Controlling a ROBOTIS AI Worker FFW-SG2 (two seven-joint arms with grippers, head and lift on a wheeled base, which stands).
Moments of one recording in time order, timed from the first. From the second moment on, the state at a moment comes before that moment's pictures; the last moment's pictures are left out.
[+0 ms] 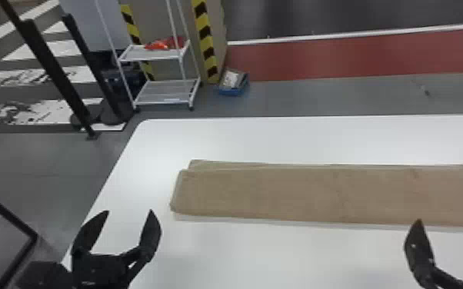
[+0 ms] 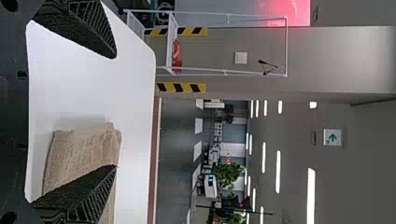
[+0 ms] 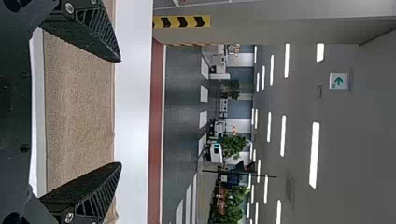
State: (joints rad) left arm 0.71 0.03 0.26 -2.04 0.21 -0.17 -0.16; right arm 0.77 0.00 0.06 -2.19 0.07 -0.10 -0.05
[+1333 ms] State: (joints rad) left arm 0.68 0.04 0.26 -2.01 0.21 -0.14 -0.16; right arm 0.76 0.00 0.13 -2.20 0.13 -0.04 -0.08
